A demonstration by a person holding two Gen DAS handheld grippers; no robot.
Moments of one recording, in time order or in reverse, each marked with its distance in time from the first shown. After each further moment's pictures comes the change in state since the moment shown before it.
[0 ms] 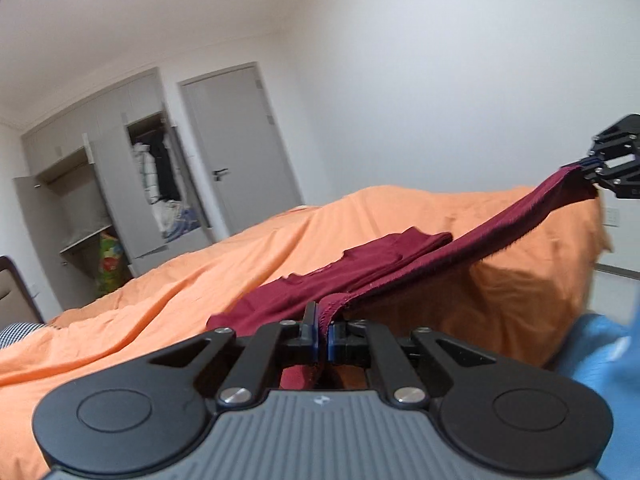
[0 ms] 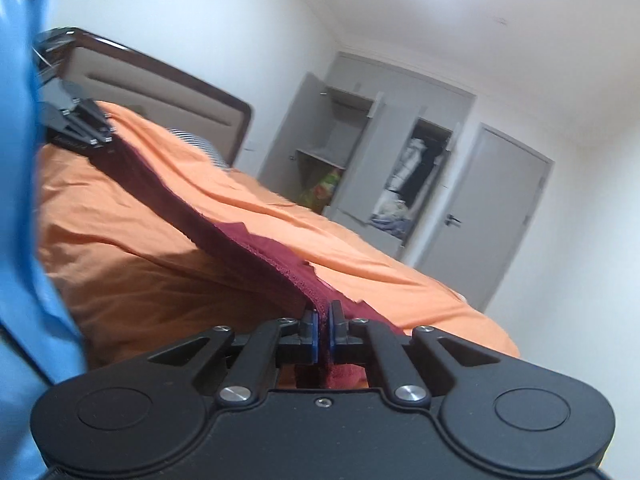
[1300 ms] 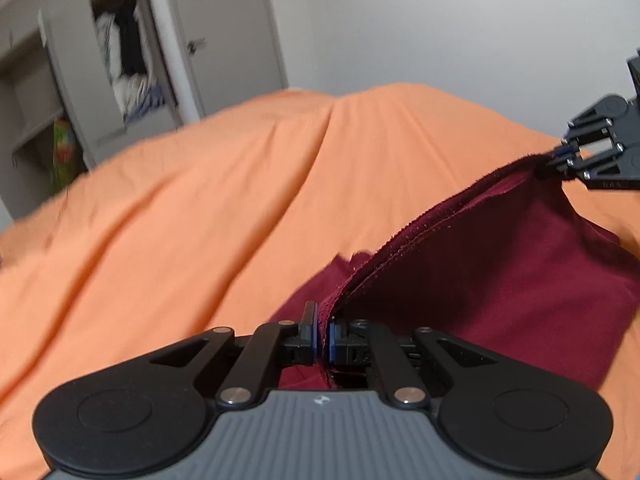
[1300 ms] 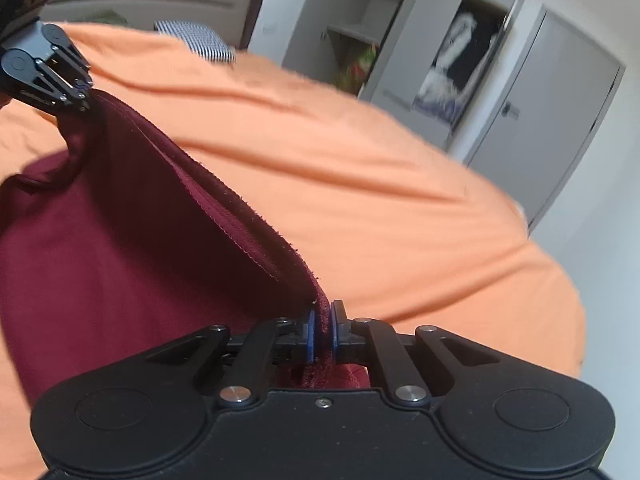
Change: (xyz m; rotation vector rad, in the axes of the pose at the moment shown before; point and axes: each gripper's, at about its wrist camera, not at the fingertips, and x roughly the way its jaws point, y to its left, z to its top) left arm 0.349 0.153 0.024 -0.151 0.402 -0.117; right arm 0.371 -0.138 0.010 0.025 0.404 0.158
